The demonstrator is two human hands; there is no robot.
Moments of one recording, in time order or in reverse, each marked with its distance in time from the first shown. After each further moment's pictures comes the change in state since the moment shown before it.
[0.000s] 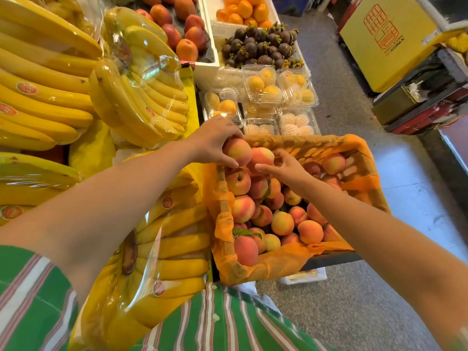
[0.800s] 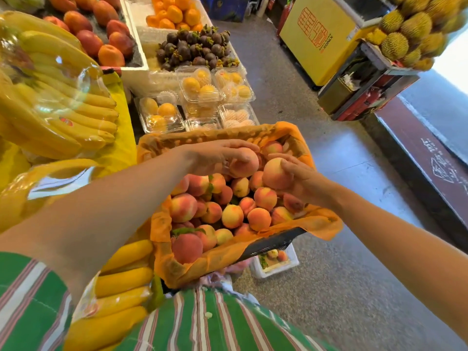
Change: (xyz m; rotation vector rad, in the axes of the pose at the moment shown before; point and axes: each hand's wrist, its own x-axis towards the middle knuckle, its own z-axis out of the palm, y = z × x) left_hand 0.065 0.128 0.045 -1.220 -0.545 -0.248; right_hand -0.106 0.065 -0.129 0.512 -0.124 0.054
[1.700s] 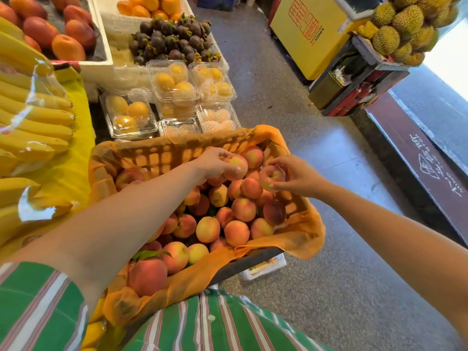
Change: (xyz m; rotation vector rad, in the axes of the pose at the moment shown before) left_hand 0.093 -0.014 0.021 0.172 0.424 -0.062; right_hand 0.036 -0.013 -0.080 -1.264 0.172 -0.298
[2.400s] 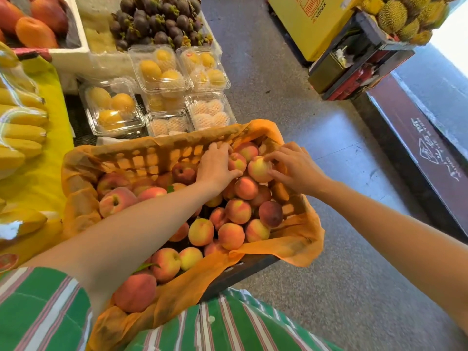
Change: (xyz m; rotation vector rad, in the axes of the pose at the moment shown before) left_hand 0.024 -0.011 0.038 0.611 0.364 0.248; right_hand 0.014 0.016 -0.003 -0.251 0.055 -0.102
